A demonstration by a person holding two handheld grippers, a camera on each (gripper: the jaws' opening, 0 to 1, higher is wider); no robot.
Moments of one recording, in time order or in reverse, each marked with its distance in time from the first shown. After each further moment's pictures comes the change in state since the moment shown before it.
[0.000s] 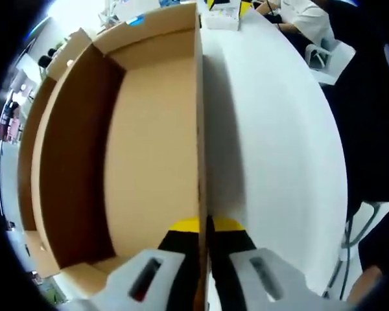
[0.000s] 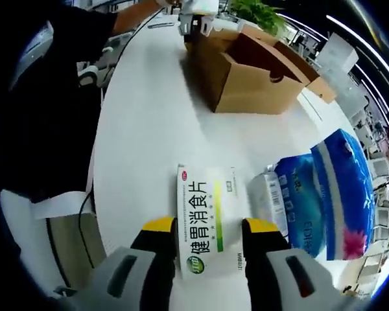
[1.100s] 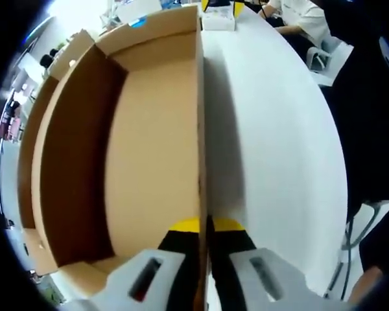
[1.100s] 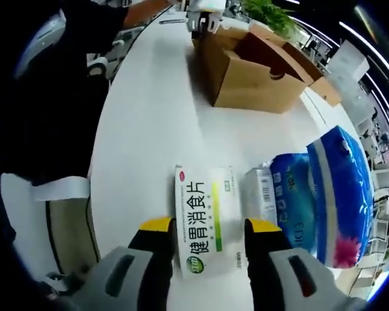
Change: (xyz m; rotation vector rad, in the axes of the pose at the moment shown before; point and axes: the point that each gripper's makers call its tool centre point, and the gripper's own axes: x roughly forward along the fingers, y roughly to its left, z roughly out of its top) left arm 0.000 0.000 0.001 -0.008 -0.023 0.003; right arm -0.003 -0.012 -0.010 -0.069 0.012 0.029
